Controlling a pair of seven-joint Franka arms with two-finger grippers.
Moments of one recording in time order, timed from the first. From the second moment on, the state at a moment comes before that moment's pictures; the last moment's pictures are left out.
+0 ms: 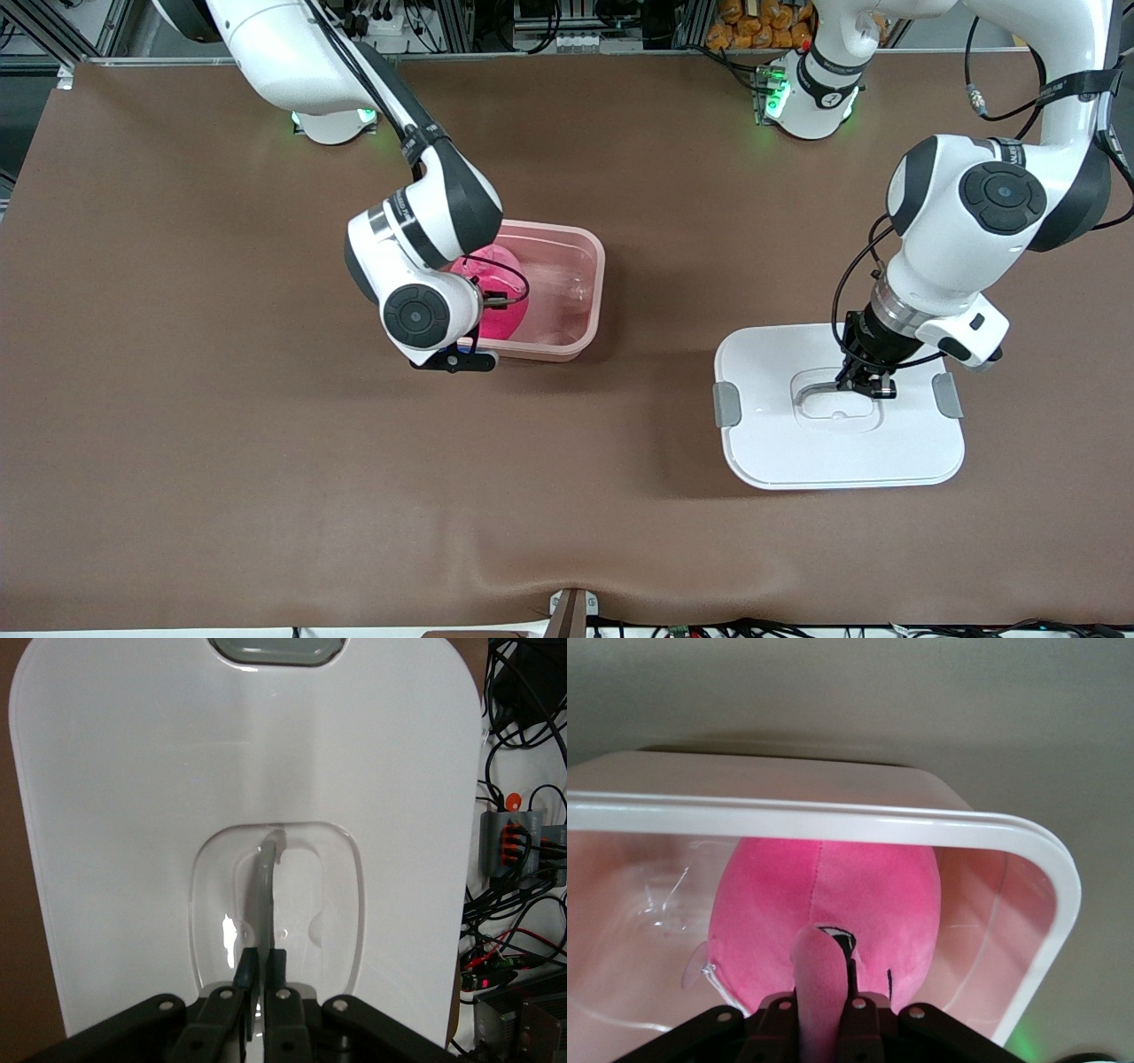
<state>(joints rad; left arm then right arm) -0.24 0.24 0.01 -1.78 0.09 2.23 -1.84 0.58 0.67 -0.05 -1.30 0.23 1.58 0.53</state>
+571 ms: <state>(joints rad) -0.24 0.25 0.01 -1.78 0.09 2.23 -1.84 0.65 0.70 -0.05 -1.31 0.22 1.73 0.71</state>
